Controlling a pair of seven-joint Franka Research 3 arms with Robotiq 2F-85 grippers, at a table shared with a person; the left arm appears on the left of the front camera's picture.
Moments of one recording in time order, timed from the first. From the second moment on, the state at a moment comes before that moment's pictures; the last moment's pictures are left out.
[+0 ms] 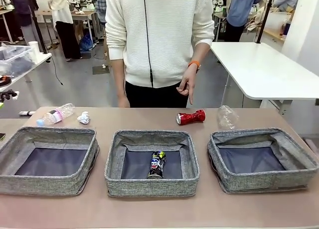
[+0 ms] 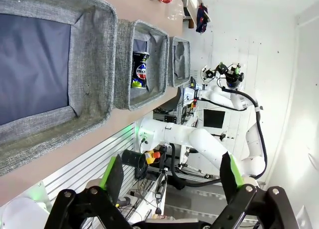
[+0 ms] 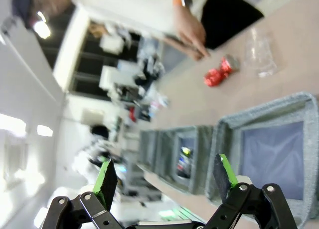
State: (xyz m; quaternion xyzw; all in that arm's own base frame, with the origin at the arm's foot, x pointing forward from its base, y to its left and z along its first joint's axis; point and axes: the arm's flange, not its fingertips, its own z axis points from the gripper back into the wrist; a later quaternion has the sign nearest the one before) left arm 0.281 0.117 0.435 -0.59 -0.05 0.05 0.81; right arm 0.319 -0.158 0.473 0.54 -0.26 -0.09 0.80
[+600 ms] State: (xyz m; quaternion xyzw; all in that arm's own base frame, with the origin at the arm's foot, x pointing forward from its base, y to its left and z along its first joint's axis) left arm 0.282 0.116 0.434 -0.59 -0.04 0.05 0.81; right arm 0.497 0.106 0.483 0.25 -0.15 0.29 0.91
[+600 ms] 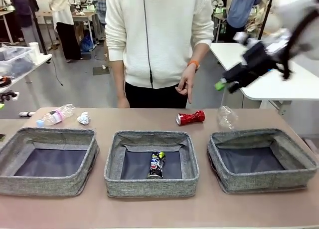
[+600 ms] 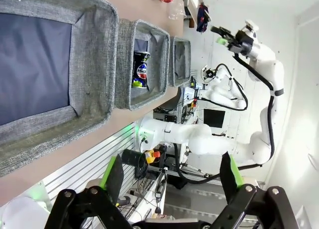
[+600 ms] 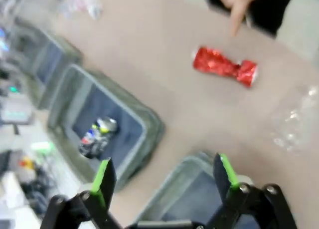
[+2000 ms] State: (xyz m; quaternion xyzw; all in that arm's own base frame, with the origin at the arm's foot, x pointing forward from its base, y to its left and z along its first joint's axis) left arm 0.282 0.117 0.434 -0.59 -0.04 0.06 0.81; right arm 0.603 0.167 0.374 0.10 -0.13 0.61 0.78
